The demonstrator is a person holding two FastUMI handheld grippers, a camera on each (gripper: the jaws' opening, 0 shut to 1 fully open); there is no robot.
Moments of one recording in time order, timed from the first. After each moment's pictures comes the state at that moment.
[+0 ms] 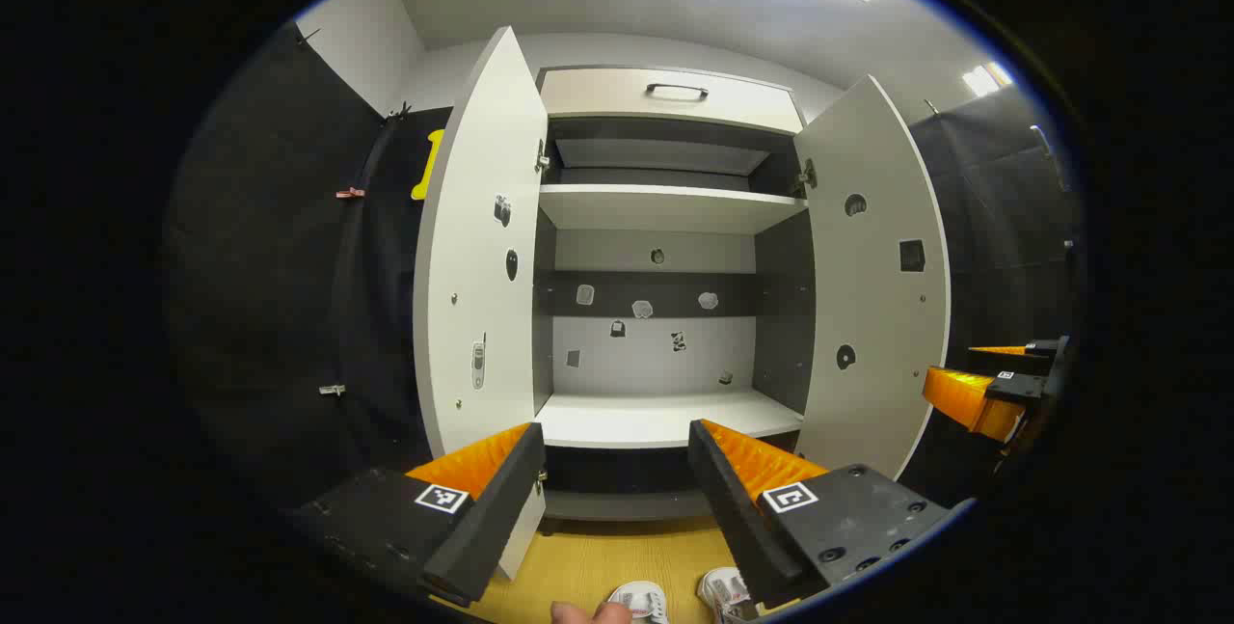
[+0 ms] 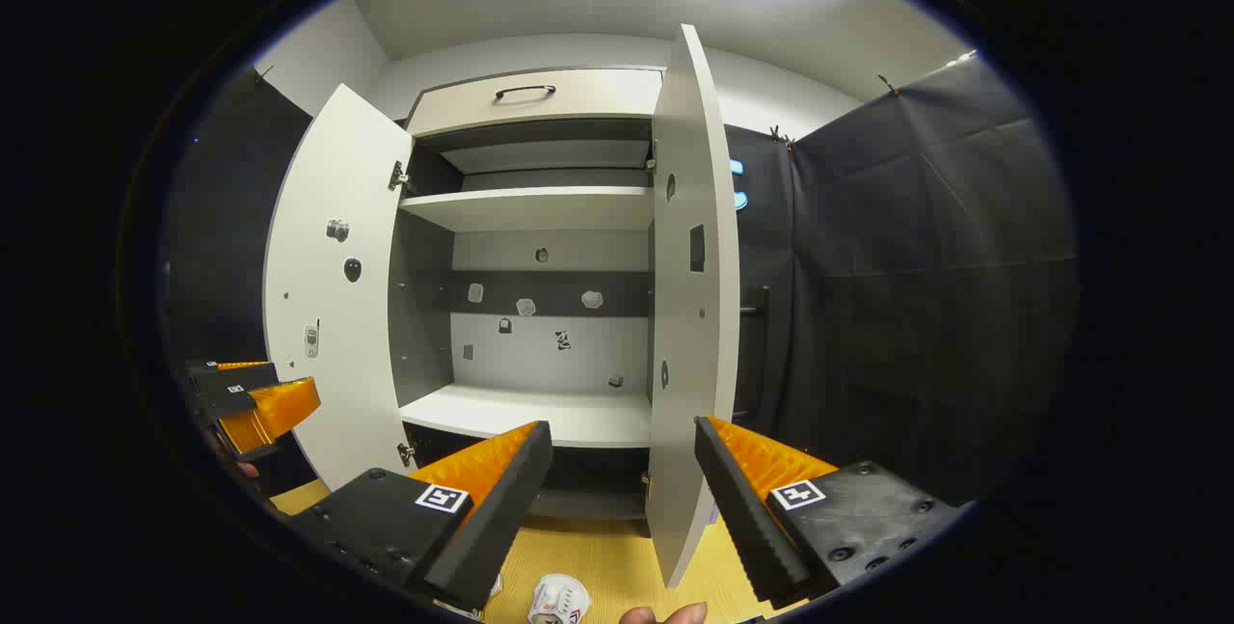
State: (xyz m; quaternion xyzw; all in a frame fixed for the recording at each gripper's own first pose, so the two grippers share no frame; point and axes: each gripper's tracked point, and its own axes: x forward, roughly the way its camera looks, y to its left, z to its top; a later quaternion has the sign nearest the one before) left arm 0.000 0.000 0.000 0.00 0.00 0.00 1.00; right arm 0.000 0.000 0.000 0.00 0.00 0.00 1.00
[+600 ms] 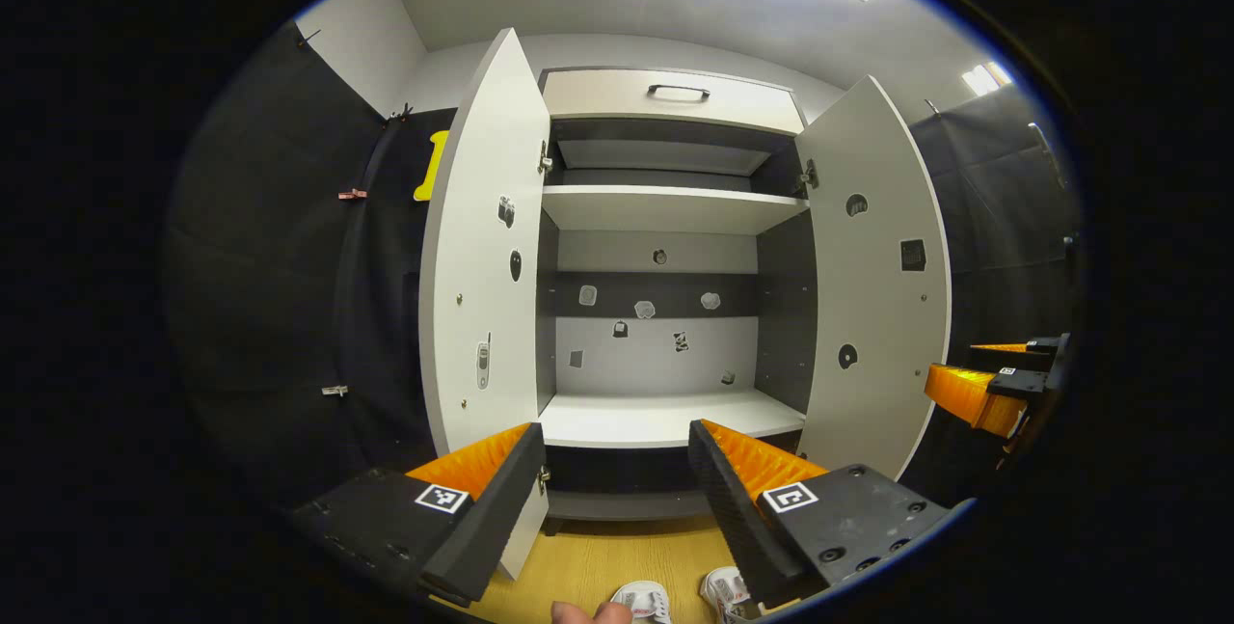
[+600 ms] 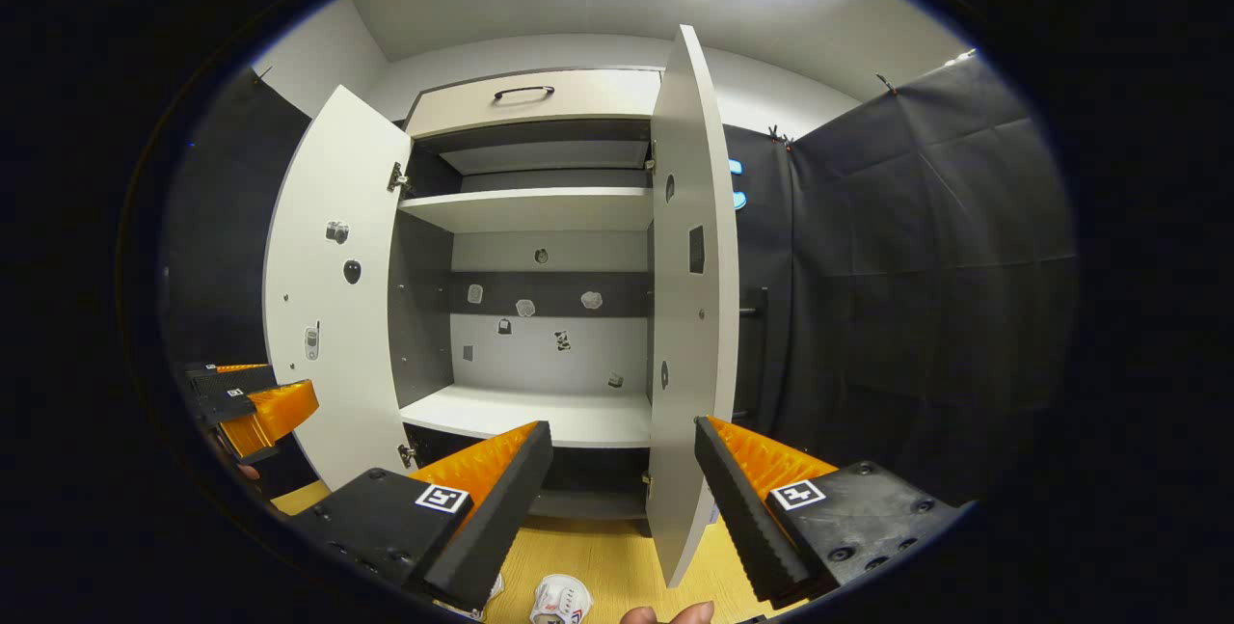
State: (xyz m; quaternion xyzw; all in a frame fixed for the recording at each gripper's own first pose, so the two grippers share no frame) left arm -0.003 0.003 -0.001 0.00 0.00 0.00 1.00; right arm 0.000 0.002 0.000 0.00 0.00 0.00 1.00
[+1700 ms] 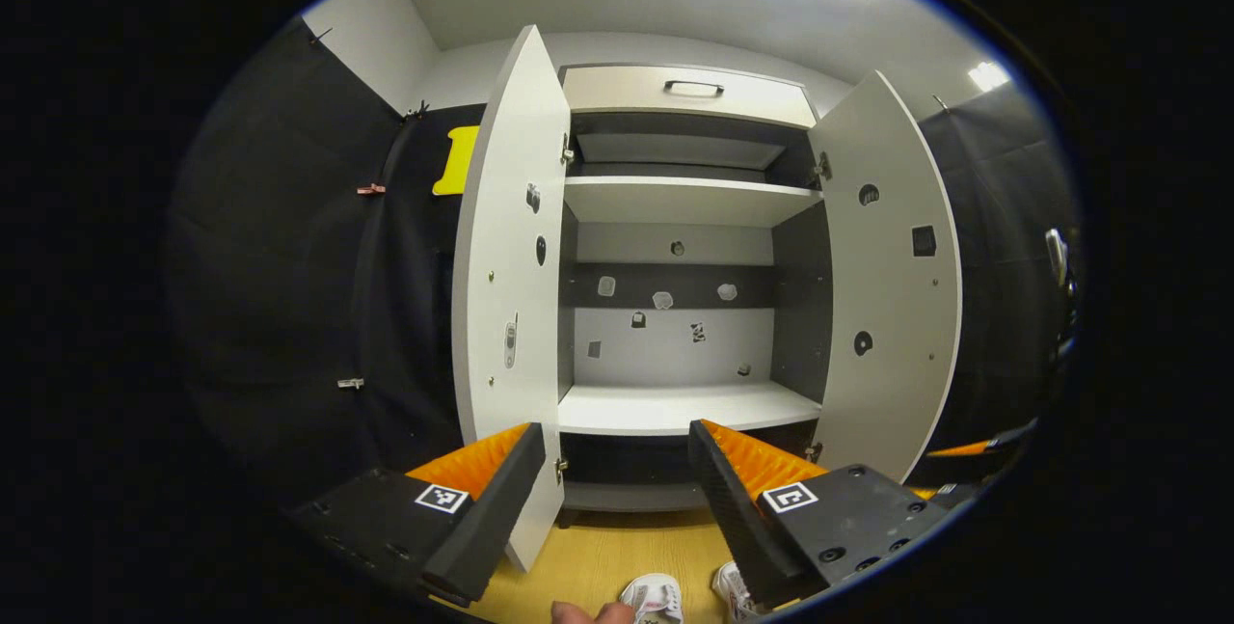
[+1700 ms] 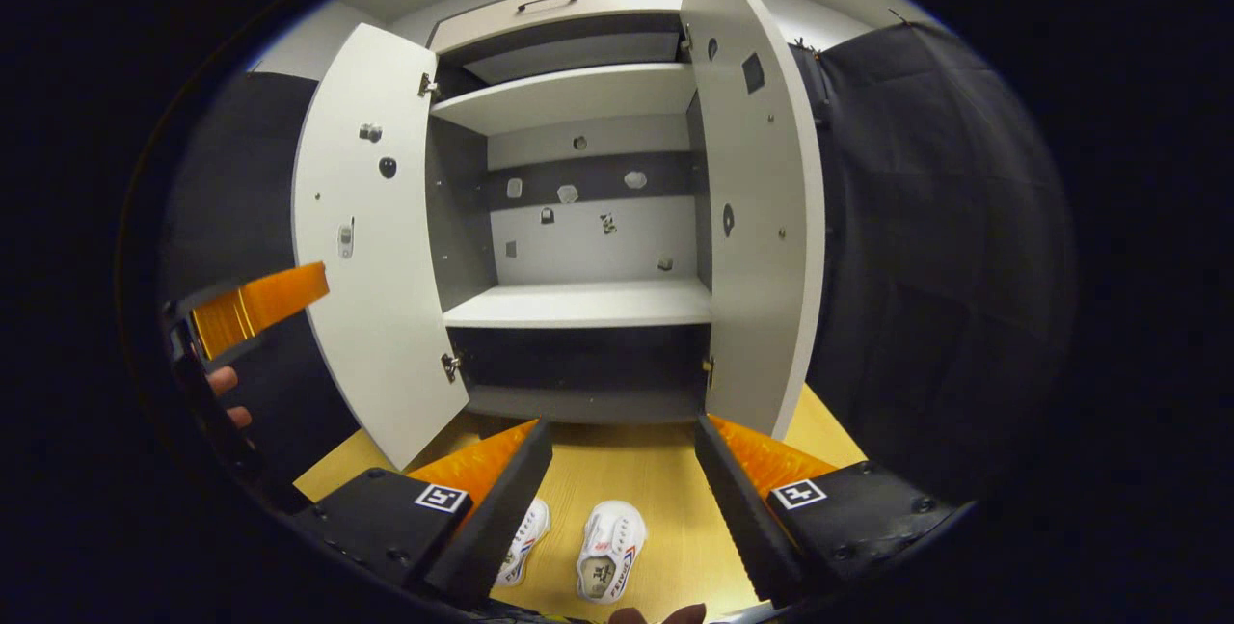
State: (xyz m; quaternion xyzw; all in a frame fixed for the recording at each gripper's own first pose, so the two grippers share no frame) left arm -0.016 0.023 -0.025 0.00 0.00 0.03 1.00; right arm -0.036 0.058 -0.154 0.03 0.17 0.06 0.98
